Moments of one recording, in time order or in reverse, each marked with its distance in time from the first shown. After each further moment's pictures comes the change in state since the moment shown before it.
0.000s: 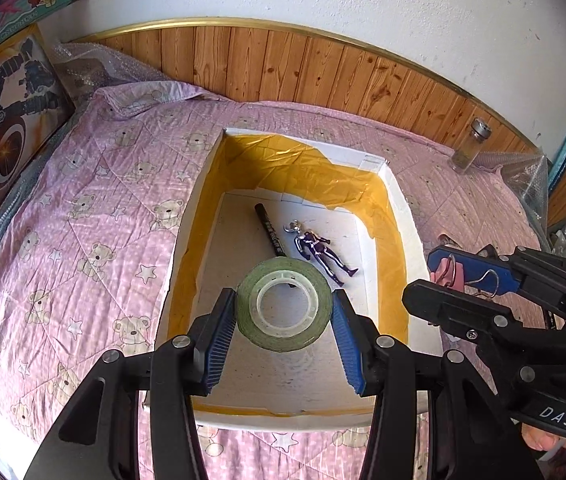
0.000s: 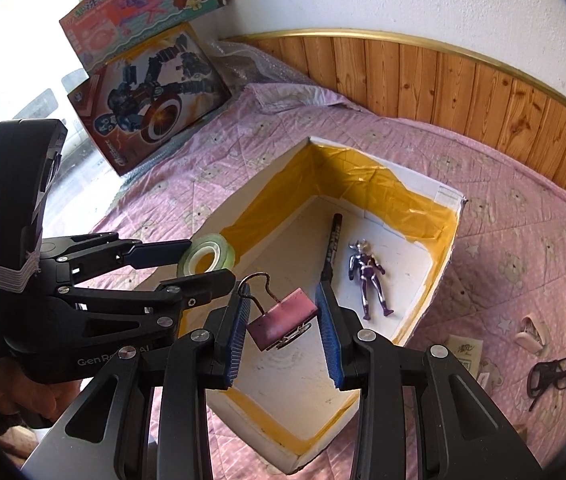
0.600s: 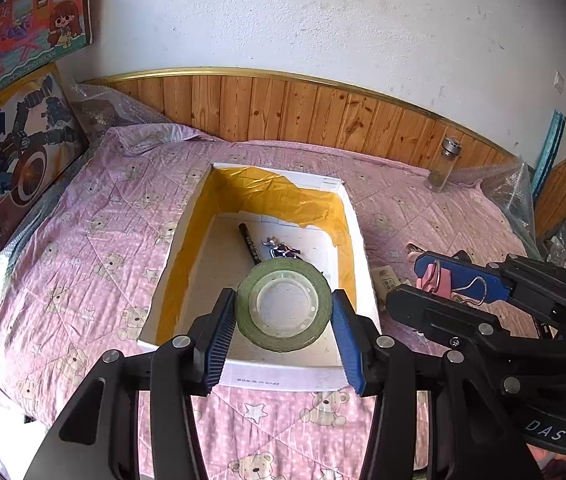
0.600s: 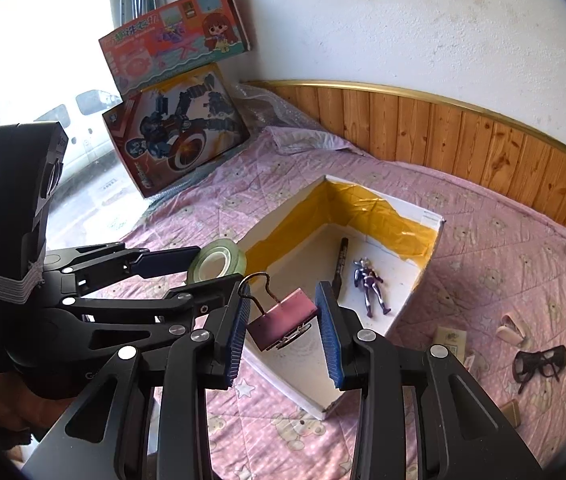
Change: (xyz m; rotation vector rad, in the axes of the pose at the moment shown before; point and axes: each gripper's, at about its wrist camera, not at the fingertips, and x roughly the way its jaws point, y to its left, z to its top) left arm -0.082 -0.041 -0.045 0.019 -0.175 0.014; right arm -0.082 0.049 -0.039 -0.059 -0.177 -0.013
